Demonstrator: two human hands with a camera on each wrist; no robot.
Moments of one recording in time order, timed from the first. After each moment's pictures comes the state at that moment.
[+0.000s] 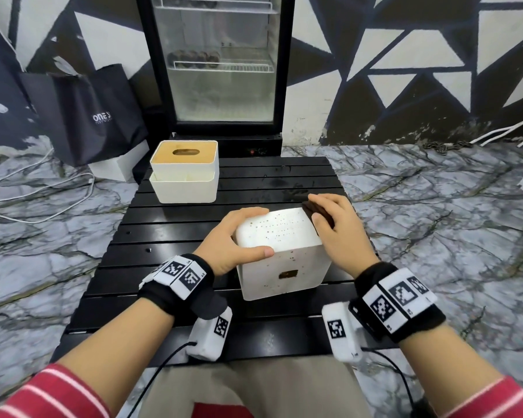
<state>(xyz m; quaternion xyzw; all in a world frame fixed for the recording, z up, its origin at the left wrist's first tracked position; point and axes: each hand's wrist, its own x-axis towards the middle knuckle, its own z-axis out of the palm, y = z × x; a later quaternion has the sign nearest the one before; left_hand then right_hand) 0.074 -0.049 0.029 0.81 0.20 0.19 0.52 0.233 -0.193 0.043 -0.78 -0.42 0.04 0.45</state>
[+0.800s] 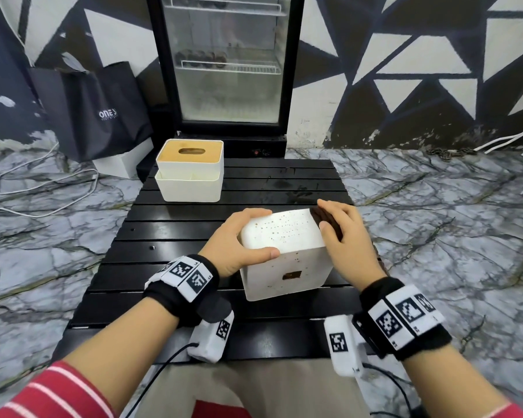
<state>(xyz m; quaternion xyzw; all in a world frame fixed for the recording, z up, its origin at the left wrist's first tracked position) 0.070 -0.054 0.029 0.81 0.21 0.18 0.51 0.223 -0.203 0.036 -0.77 -0.41 0.04 0.48</state>
